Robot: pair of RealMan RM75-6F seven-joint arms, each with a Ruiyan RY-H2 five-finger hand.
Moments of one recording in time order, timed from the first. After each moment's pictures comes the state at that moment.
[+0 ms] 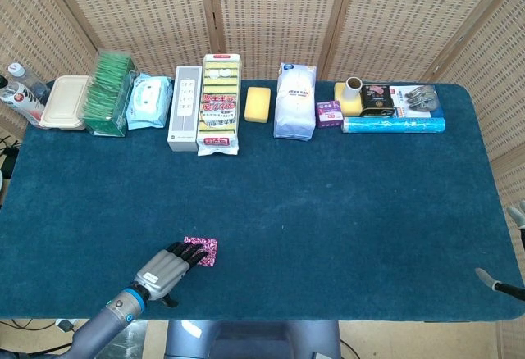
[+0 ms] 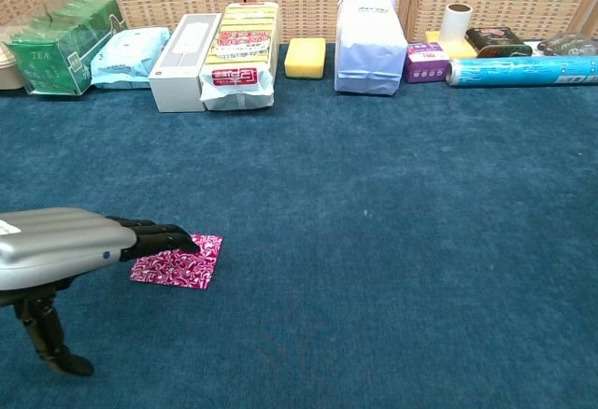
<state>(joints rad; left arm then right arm) -0.57 -1.35 0.05 -2.02 0.97 0.87 0.79 -0.04 -0.96 0.08 -1.66 -1.51 1.59 0.27</state>
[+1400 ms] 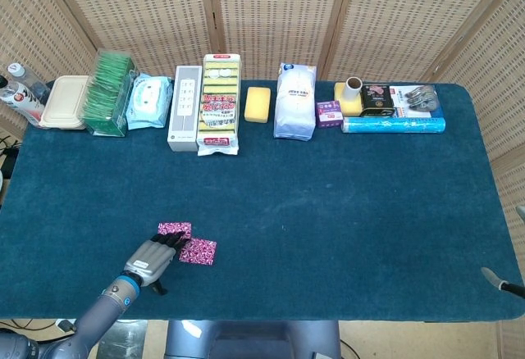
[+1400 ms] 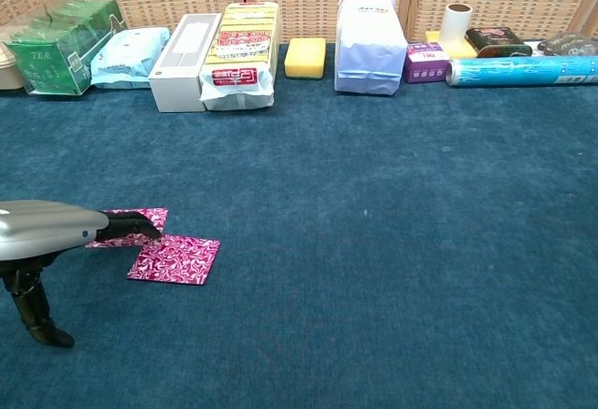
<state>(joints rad) -0.70 -1.34 0.11 -1.97 0.73 0.97 0.71 -0.05 -0.95 0.08 -1.66 -1.50 1.60 0.30</state>
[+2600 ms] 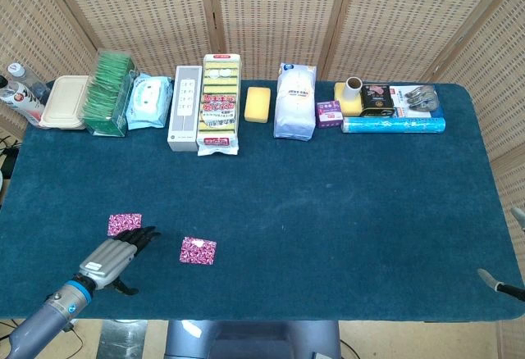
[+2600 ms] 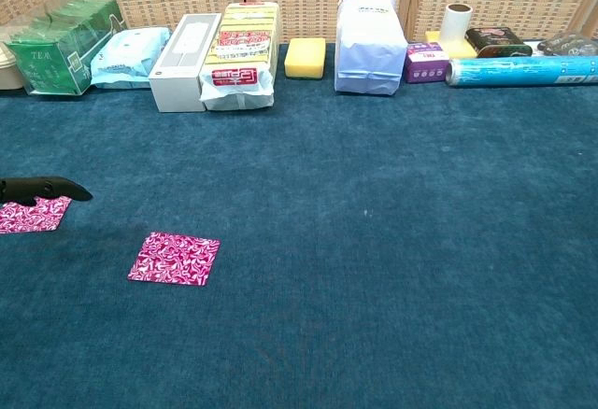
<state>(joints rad) -0.52 -1.05 0.17 -1.97 1.30 0.90 0.18 -0.05 -0.95 0.08 -1.67 -1.51 1.60 0.27</state>
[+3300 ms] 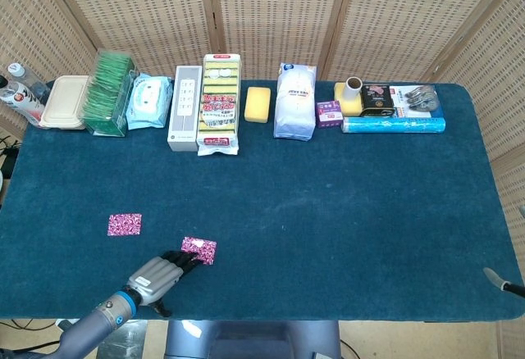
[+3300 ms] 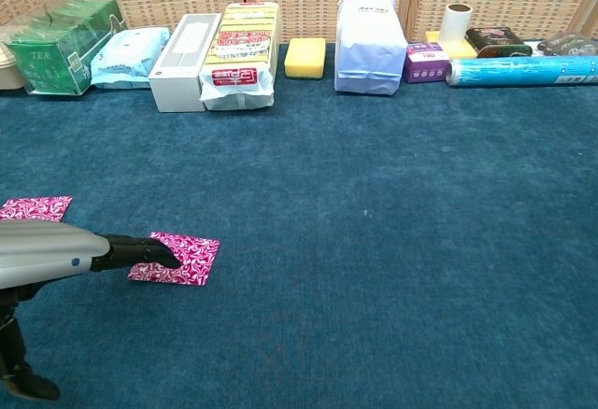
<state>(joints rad) -0.67 -1.24 0.15 -2.08 0.95 0.83 0.60 -0.05 -0.94 0.08 -1.66 -1.49 1.60 0.32</state>
